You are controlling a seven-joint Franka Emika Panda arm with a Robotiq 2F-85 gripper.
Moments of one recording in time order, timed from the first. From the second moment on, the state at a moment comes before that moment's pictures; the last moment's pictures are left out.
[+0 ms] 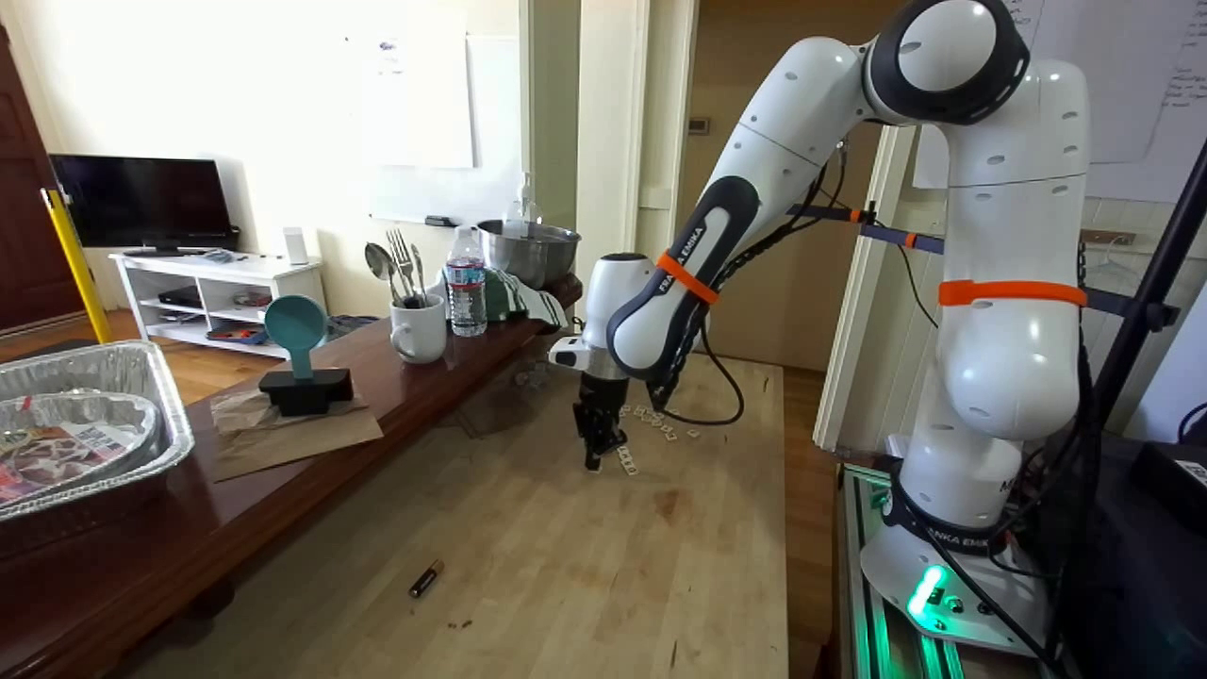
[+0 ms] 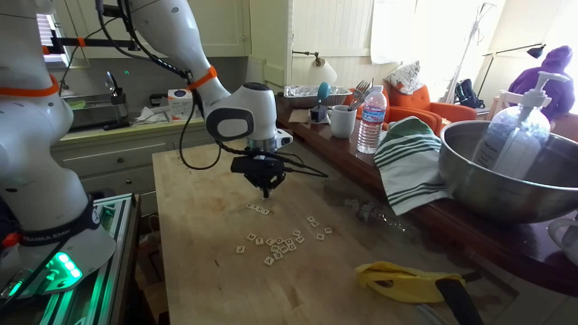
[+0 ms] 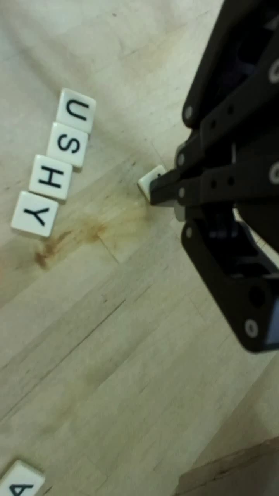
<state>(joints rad) -0.12 0.19 0.13 -2.52 0.09 2.80 -1.07</state>
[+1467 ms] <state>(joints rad) -0.10 0.12 0.13 -2.59 0.07 2.67 -1.45</state>
